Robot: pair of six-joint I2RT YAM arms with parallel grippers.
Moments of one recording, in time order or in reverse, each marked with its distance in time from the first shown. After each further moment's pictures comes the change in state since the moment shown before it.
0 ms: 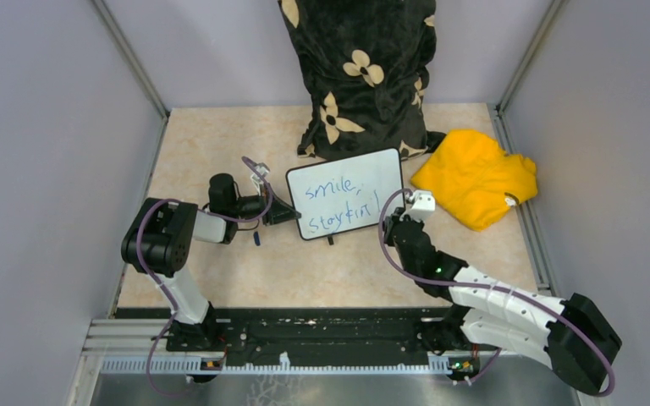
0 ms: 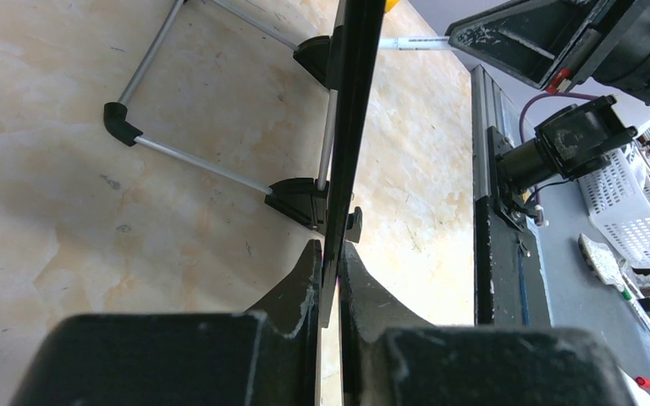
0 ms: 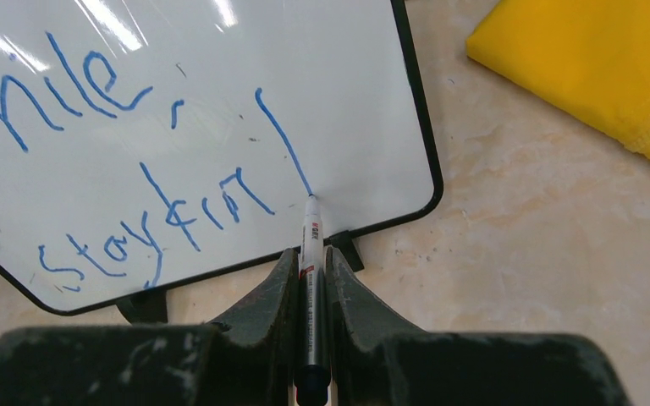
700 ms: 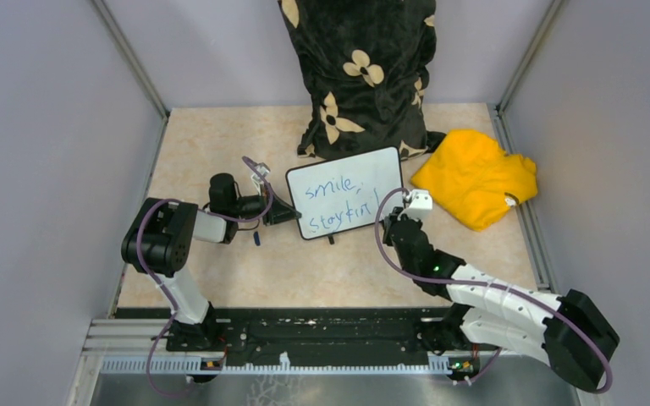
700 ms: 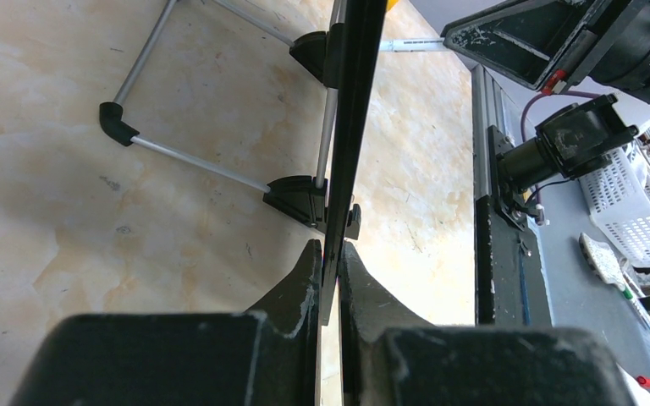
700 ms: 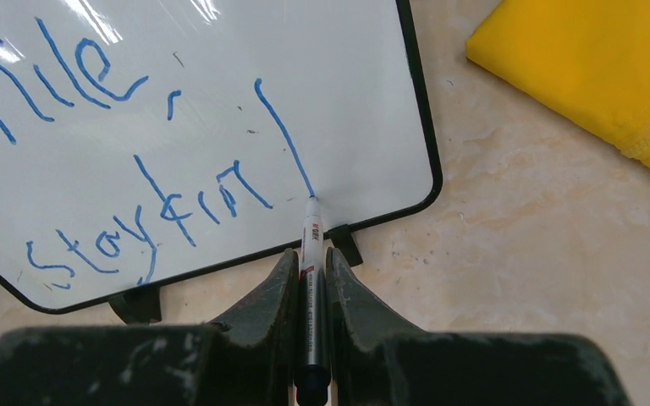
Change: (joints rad) left arm -0.002 0.000 0.003 -0.006 0.000 0.000; right arm 0.000 0.023 0.000 -0.006 -0.003 -0.010
